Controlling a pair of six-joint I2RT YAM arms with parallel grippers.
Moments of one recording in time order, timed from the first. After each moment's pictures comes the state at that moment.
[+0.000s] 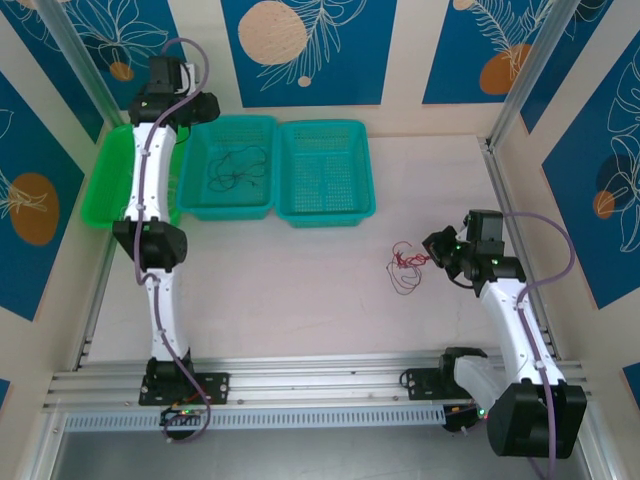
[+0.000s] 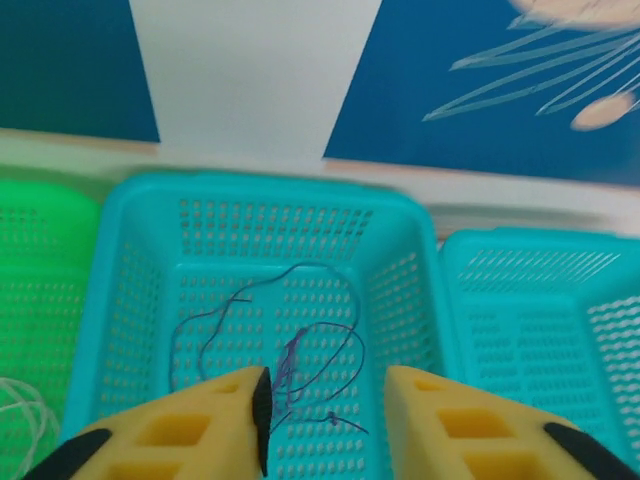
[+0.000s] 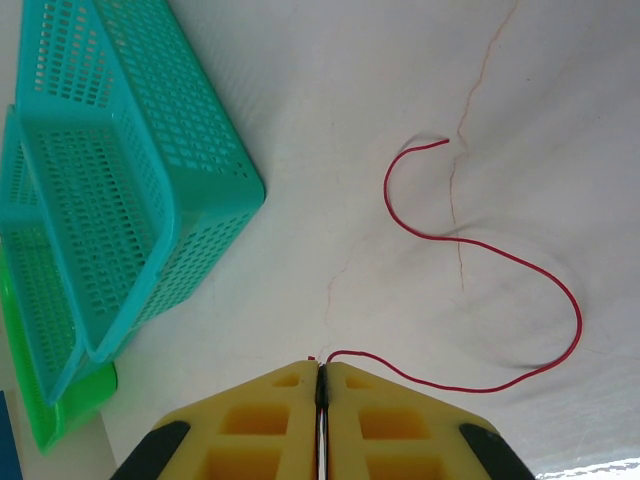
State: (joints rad) left arm -0.03 2.33 2.74 -1.08 0.14 -0.18; right arm -0.06 0.95 0.74 -0.62 -0.36 0.87
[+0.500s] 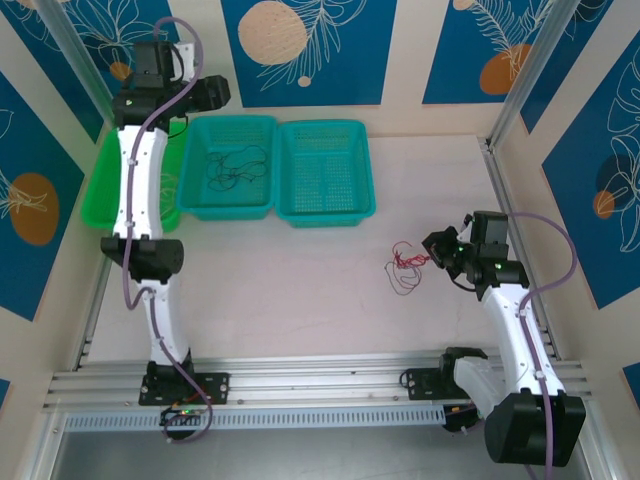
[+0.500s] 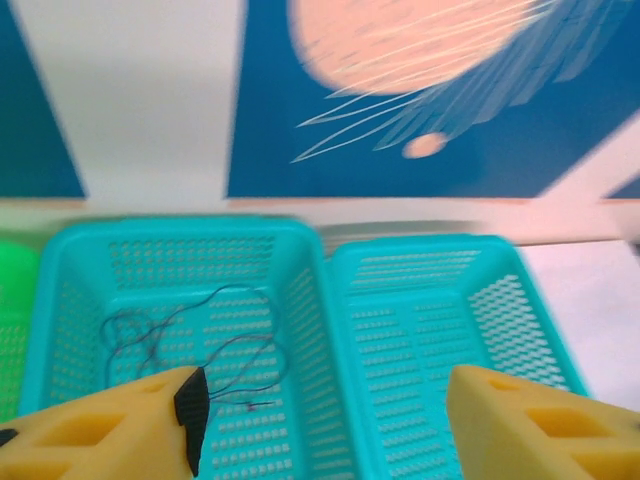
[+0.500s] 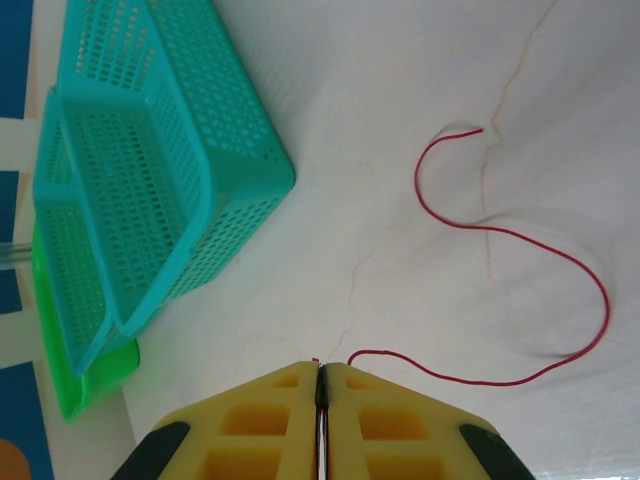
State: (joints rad) left arm -0.10 2.12 2.74 -1.11 0.26 -0.16; right arm -0.08 0.91 0.74 -0.62 -0.44 0.84
